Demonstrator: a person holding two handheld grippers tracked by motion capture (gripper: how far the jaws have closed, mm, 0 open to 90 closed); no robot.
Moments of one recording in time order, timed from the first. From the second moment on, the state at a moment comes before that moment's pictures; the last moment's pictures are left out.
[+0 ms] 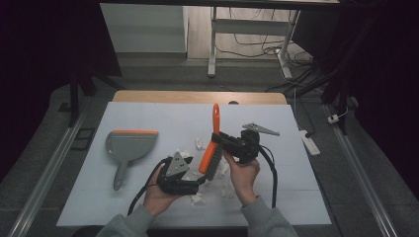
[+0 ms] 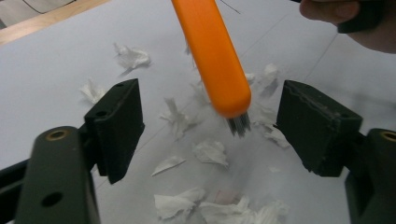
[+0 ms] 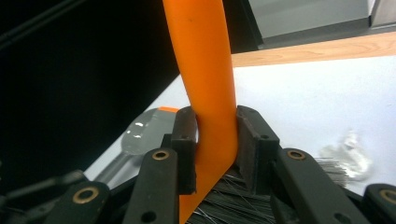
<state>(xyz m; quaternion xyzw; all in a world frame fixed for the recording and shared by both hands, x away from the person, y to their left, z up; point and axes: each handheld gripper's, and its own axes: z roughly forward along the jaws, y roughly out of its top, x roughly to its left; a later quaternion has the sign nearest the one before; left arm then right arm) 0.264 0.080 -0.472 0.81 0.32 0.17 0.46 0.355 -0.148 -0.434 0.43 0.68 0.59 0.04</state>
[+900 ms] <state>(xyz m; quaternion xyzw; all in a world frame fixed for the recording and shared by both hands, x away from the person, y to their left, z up) 0.274 0.089 -0.493 0.77 0.35 0.19 0.49 0.333 -0.130 -0.451 0.46 0.61 0.65 -0.01</state>
